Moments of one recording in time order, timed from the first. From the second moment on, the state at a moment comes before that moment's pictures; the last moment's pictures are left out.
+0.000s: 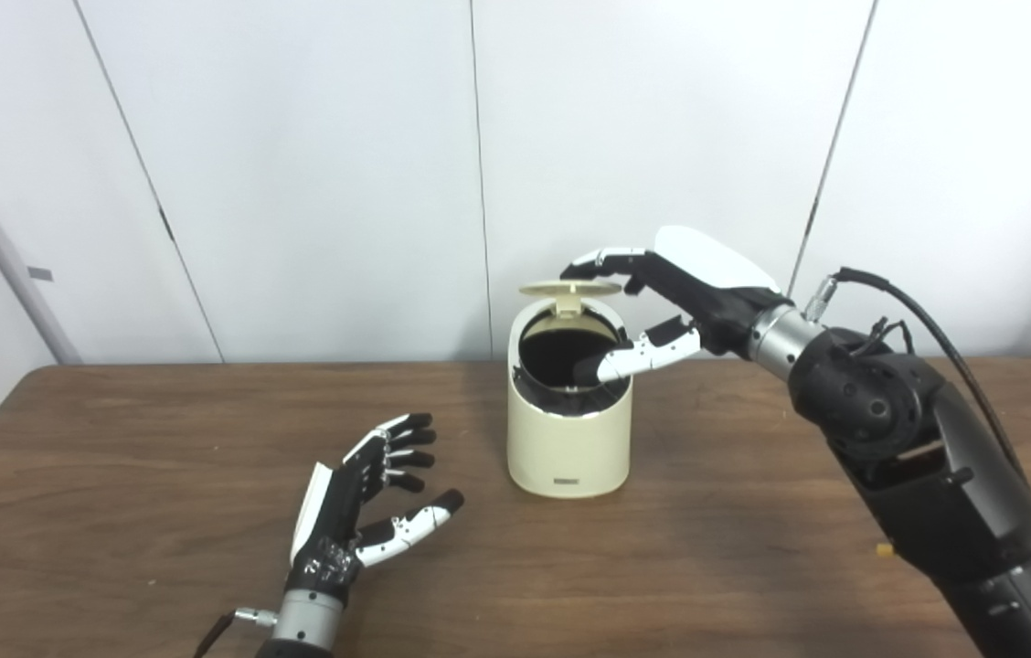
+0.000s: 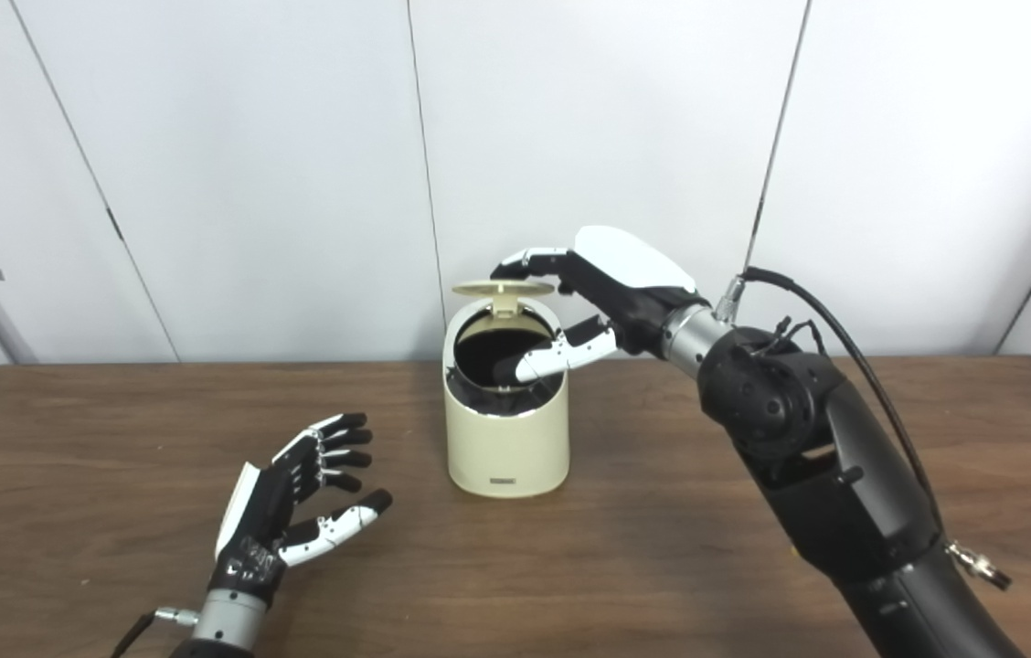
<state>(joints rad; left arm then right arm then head) -0.18 0.10 -0.02 0.14 0.16 -0.25 0.03 -0.77 -0.39 0.30 -0.09 -0.56 0.20 0.47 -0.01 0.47</state>
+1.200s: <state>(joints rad) -0.17 0.09 -0.02 0.12 0.19 -0.21 0.03 -0.72 -0.43 0.34 -0.13 -0.57 0.12 0.54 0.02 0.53</state>
